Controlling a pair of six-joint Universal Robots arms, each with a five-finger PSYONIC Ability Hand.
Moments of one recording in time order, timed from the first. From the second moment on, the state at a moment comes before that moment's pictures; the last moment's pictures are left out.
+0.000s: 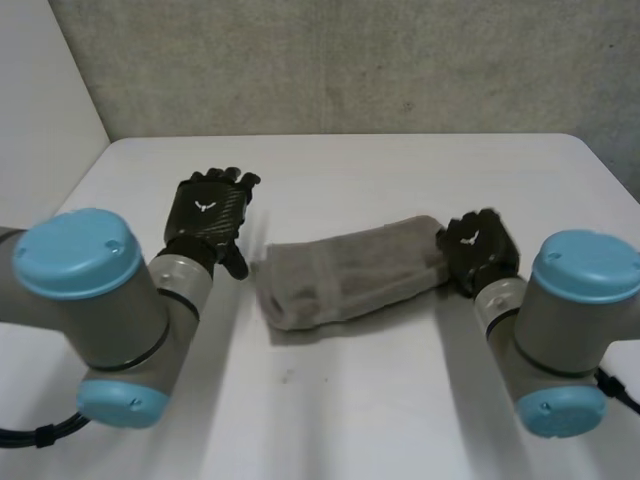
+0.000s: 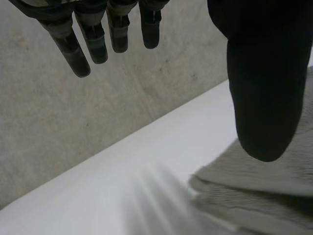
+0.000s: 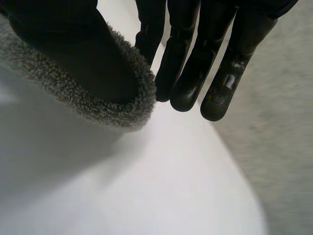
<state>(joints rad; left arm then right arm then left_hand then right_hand) 4.17 -1.97 -1.62 3.53 -1.69 3.31 2.01 -1.08 1.67 -0.42 1.65 2.44 0.21 0.21 0.21 0.21 0.03 0.92 1.17 1.18 1.19 0.98</state>
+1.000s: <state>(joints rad) 4.09 -1.93 -1.48 3.47 -1.65 3.09 2.07 -1.24 1.51 -0.04 1.39 3.03 0.19 0.19 0.19 0.19 0.03 0.20 0.22 0.21 0.23 0.05</state>
